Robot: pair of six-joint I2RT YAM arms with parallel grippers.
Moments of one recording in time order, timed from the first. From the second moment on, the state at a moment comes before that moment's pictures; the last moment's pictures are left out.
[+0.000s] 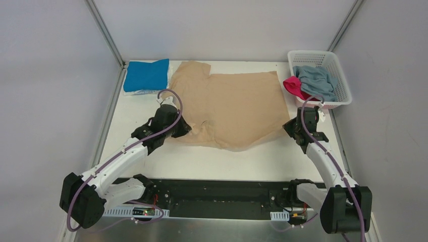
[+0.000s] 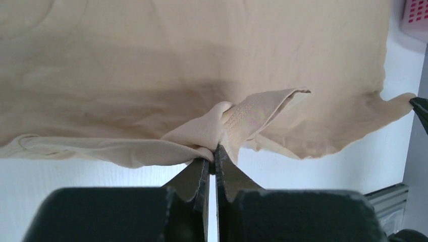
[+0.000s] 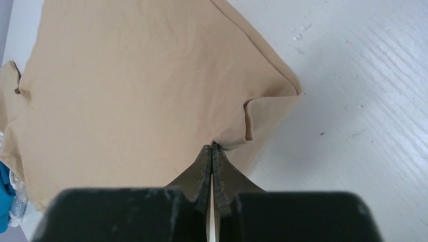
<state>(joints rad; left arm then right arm) -0.57 1.01 0.71 -0.38 -0.11 -0.78 0.06 1.02 0.59 -0.33 0.15 0.90</state>
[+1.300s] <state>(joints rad) -0.34 1.41 0.96 -0.21 -0.05 -0.56 0.10 1.45 0.85 -0.10 0.27 0.82</state>
